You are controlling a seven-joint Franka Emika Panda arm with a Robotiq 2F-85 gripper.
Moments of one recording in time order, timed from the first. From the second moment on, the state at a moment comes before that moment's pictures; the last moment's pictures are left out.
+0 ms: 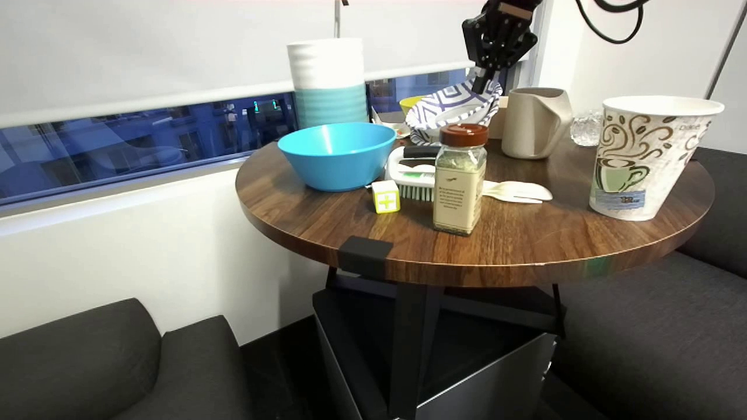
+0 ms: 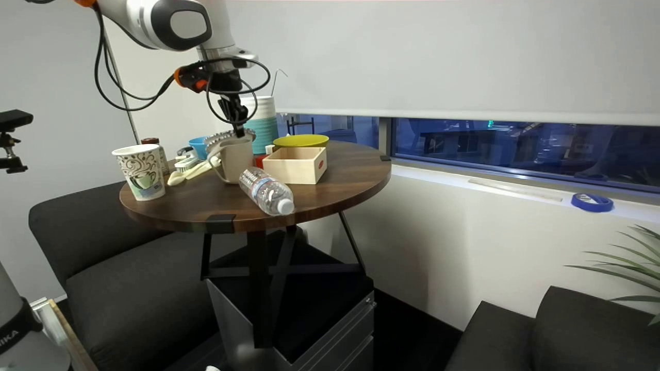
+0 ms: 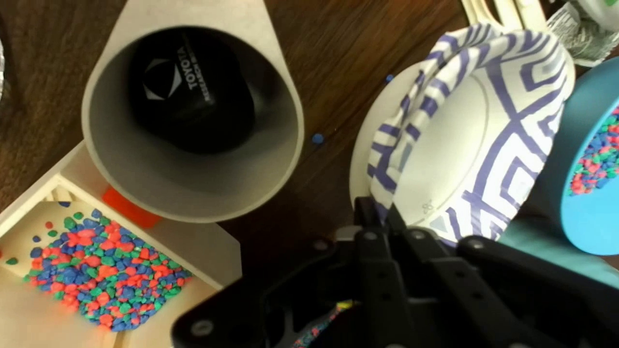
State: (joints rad) arm 0.04 -0.21 -0.01 -2.21 0.15 2.24 0.19
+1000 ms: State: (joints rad) arm 0.04 -0.09 -0.01 -2.11 0.17 2.14 0.21
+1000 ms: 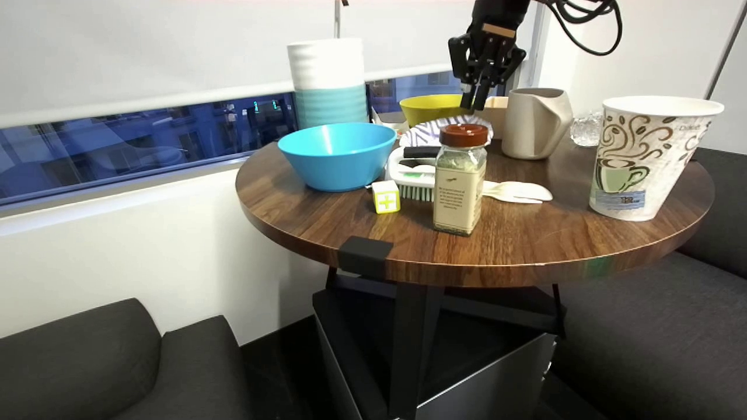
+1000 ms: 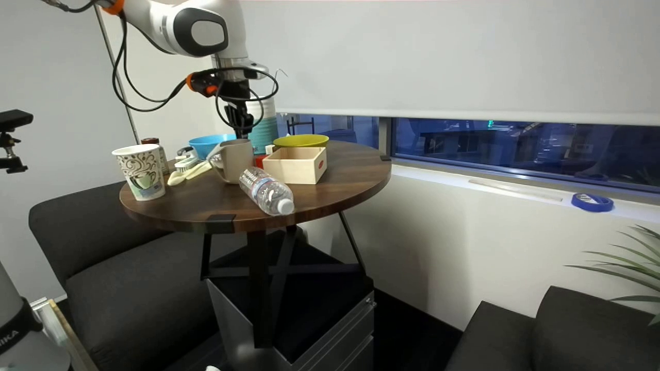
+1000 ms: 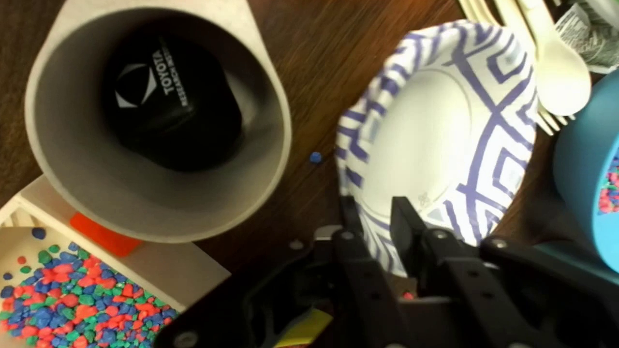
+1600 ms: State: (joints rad) arm 0.04 -0.15 0.01 -2.09 0.13 2.16 0.22
